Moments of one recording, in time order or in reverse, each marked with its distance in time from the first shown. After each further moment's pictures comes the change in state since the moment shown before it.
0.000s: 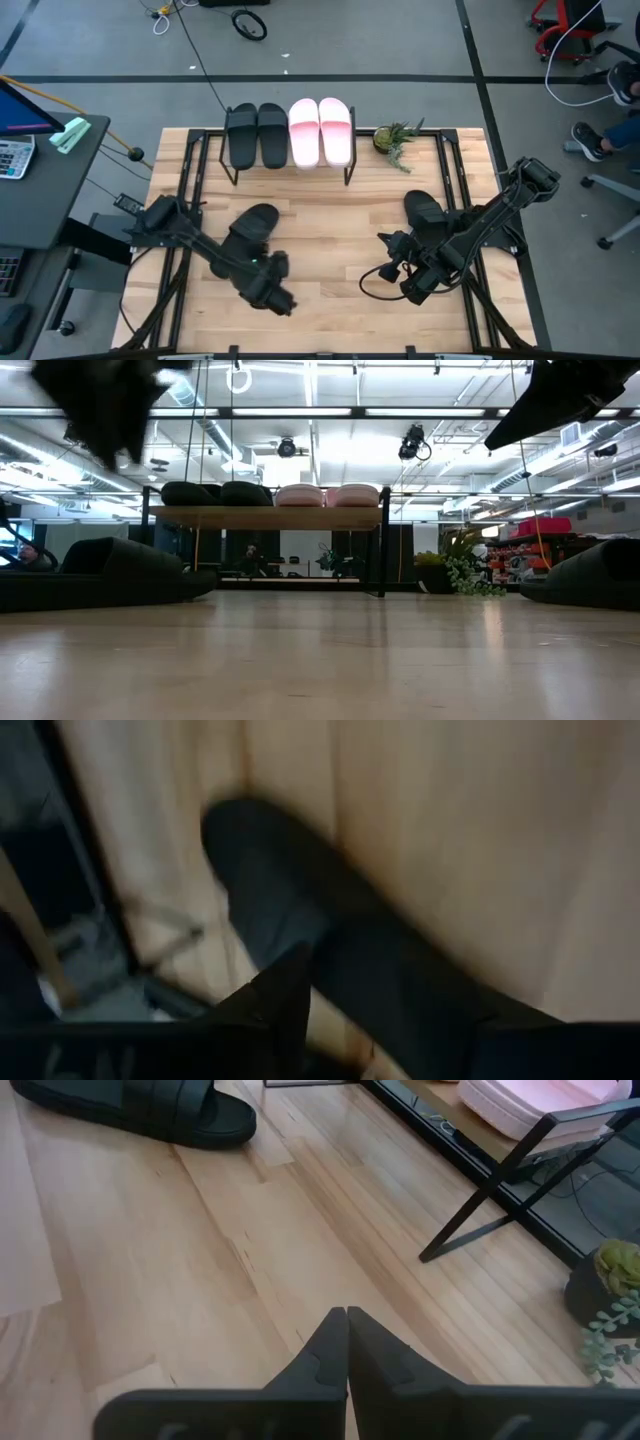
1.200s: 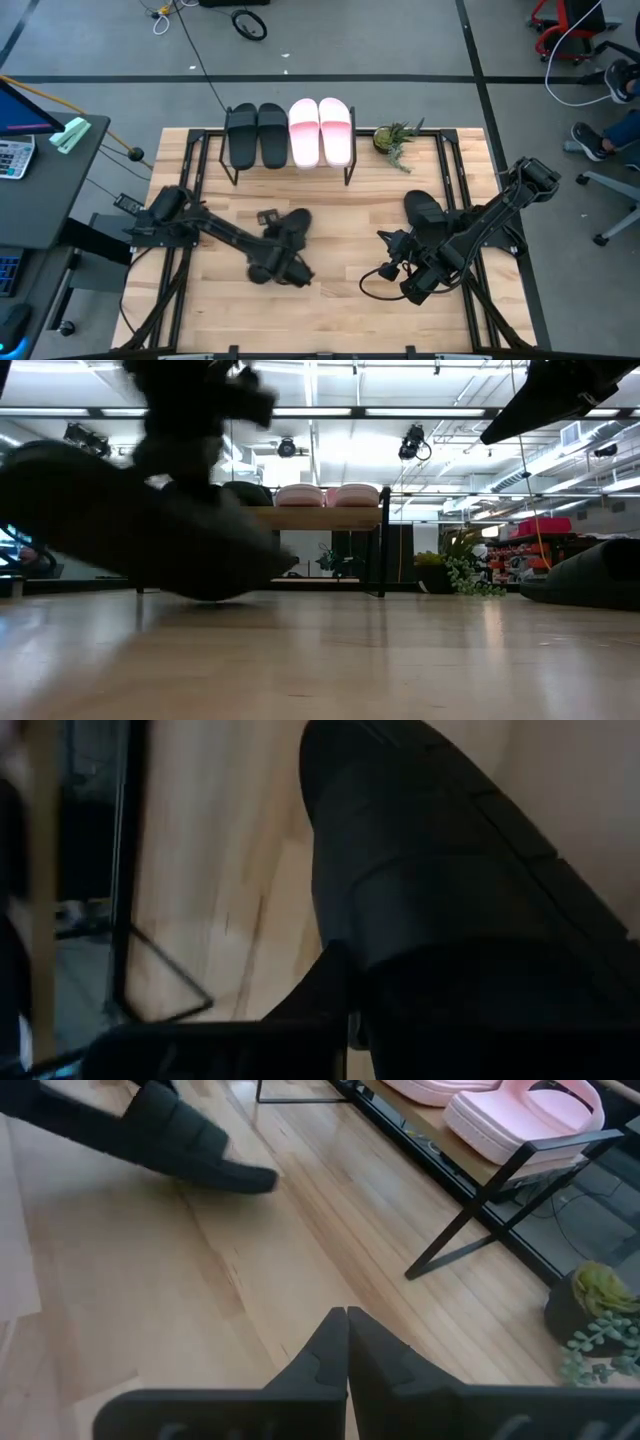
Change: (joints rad) left arm 0.190 -0.001 -0.099 0.251 -0.234 -0.085; right arm 0.000 0.000 0.000 0.000 0.047 -0.036
